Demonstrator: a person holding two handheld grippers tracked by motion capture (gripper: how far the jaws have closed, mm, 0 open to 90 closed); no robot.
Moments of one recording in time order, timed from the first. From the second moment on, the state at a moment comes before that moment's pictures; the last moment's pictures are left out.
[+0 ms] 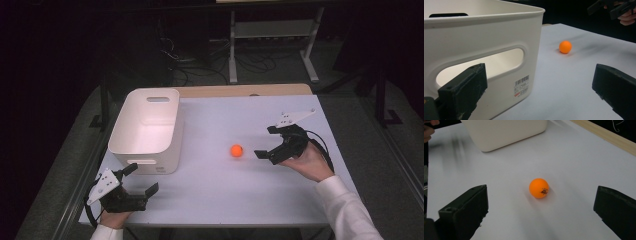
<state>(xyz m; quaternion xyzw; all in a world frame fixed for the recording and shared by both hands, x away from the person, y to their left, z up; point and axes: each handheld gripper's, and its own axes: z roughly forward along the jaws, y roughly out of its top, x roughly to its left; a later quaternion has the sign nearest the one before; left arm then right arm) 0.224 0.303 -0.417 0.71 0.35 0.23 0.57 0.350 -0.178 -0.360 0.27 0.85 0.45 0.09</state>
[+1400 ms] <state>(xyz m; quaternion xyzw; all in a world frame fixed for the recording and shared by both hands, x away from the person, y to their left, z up) 0.224 0.304 -0.418 0.71 0.35 0.23 0.57 0.377 -0.137 -0.364 0.23 0.88 0.41 0.04</state>
